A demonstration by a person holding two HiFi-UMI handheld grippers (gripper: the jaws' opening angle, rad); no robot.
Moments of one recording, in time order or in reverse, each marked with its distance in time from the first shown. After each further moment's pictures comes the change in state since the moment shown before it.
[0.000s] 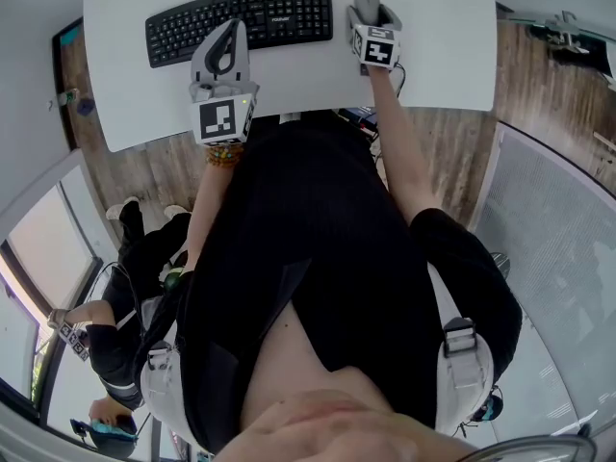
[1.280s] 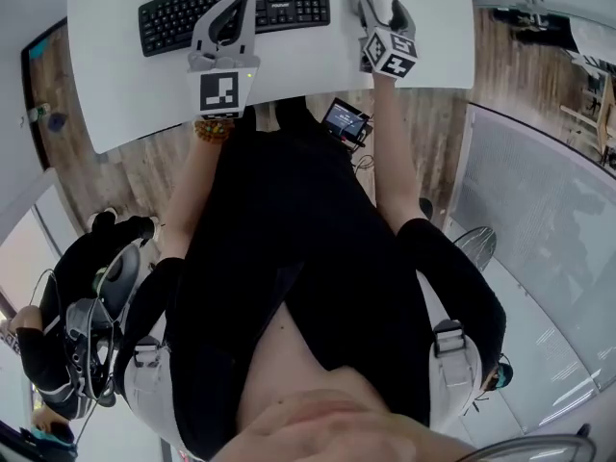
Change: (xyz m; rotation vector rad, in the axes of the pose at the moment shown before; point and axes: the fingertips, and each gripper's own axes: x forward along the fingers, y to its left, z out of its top) left arm -0.001 0.012 0.017 0.019 -0.111 -0.132; right arm -0.104 0.006 0.069 0.075 -0.280 -0.063
